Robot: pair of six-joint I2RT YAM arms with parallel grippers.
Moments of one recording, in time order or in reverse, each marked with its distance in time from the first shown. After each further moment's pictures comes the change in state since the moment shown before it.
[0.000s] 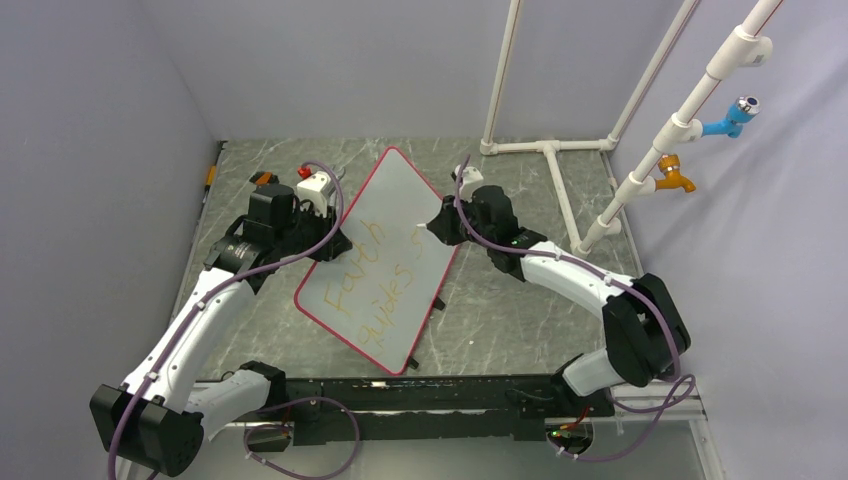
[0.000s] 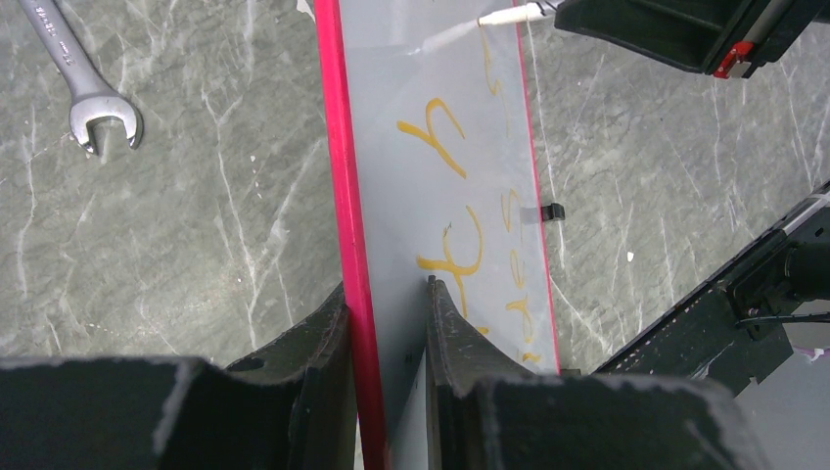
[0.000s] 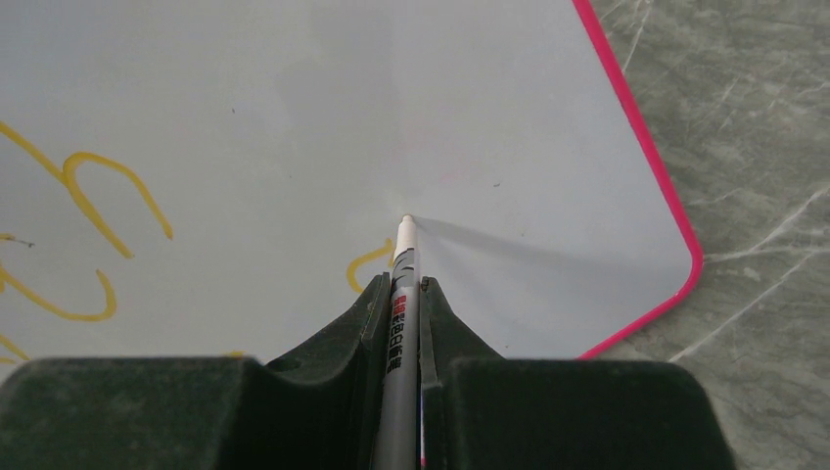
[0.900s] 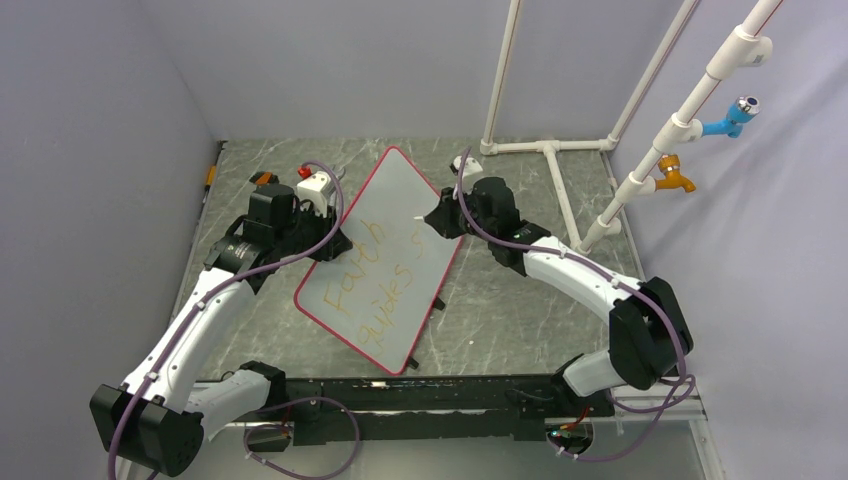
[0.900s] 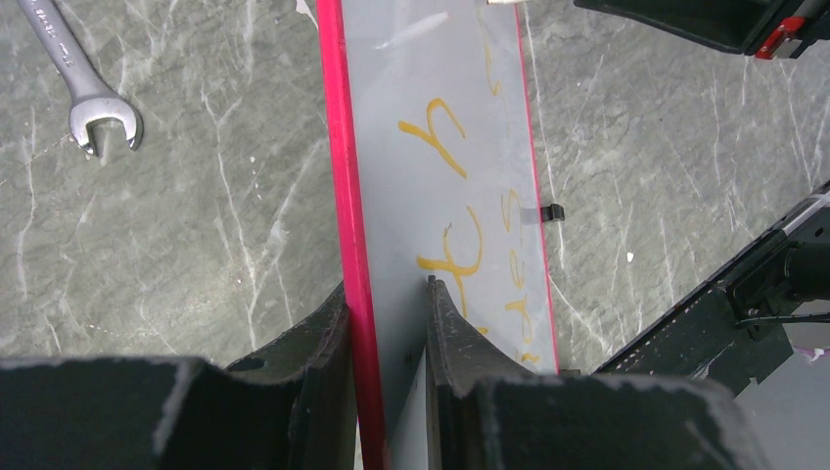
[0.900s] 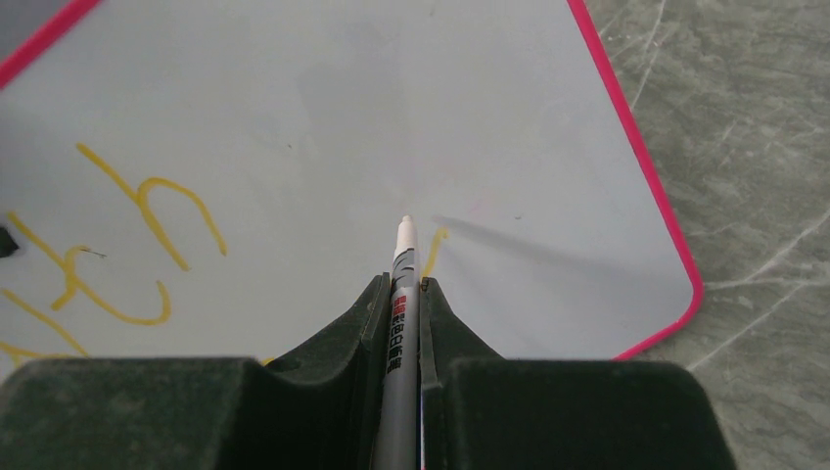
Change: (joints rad) left arm 0.000 0.000 0.000 0.002 0.000 0.000; right arm -0.002 -0.015 0.066 -0.061 -0.012 -0.017
